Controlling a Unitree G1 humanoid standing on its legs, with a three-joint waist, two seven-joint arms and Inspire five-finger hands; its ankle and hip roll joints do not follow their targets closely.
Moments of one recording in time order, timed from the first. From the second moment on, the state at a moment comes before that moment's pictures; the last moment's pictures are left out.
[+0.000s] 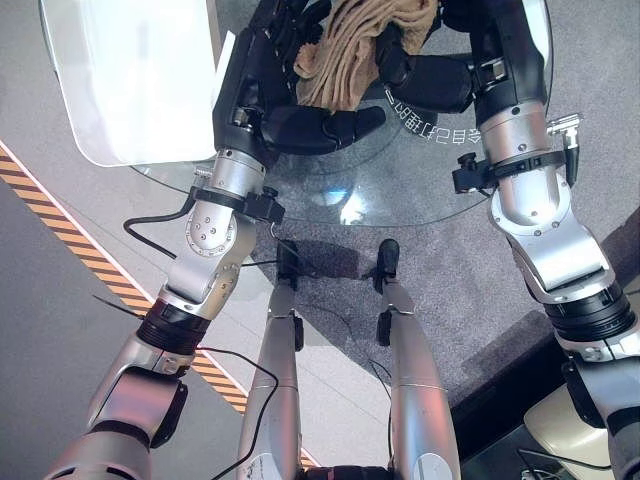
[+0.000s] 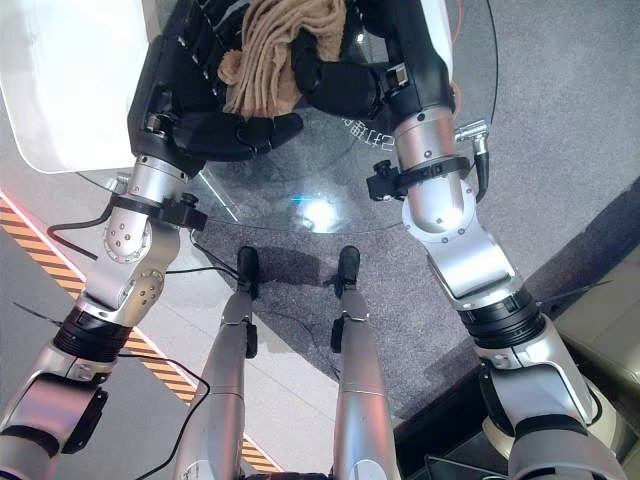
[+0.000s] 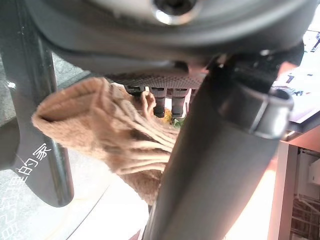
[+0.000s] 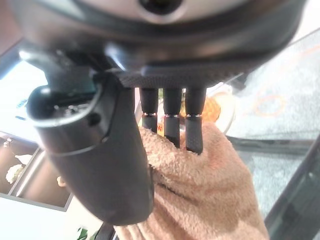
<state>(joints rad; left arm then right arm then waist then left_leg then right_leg) -0.76 0.52 -0.31 0.04 -0.62 -0.25 0.15 -0.88 -0.68 0.33 -0.14 0.18 0.09 -0.32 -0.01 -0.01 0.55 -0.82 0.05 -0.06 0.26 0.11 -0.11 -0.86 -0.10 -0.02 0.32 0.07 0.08</state>
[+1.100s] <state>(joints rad) -0.78 0.52 -0.32 0.11 -0.51 -0.23 0.19 -0.90 -0.67 0.33 -0.14 0.29 0.09 -0.20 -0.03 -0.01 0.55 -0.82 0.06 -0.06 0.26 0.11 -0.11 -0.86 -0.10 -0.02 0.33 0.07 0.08</state>
